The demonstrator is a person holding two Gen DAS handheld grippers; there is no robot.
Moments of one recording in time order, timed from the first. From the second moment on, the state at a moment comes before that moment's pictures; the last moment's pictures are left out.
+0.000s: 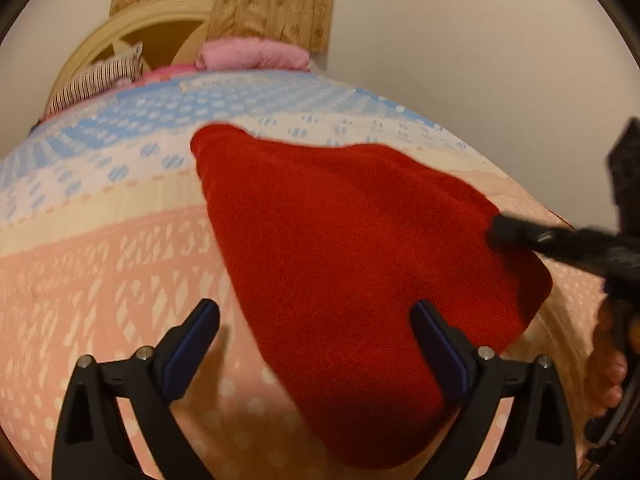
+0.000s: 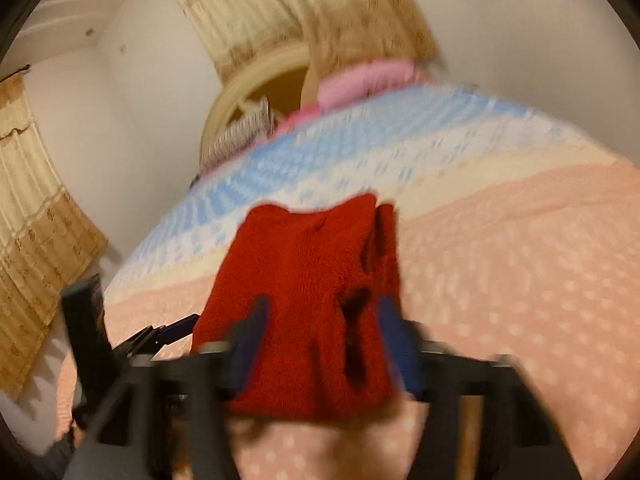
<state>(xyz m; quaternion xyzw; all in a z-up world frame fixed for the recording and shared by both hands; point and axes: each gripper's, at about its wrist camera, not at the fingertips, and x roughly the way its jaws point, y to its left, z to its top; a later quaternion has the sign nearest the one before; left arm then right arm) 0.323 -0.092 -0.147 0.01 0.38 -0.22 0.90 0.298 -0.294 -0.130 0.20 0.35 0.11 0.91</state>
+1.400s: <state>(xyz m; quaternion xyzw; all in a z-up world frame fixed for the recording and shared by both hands) 0.329 -0.084 -0.159 -0.01 0.41 -0.20 0.89 0.401 -0.329 -0.167 0.18 0.41 0.07 0.89</state>
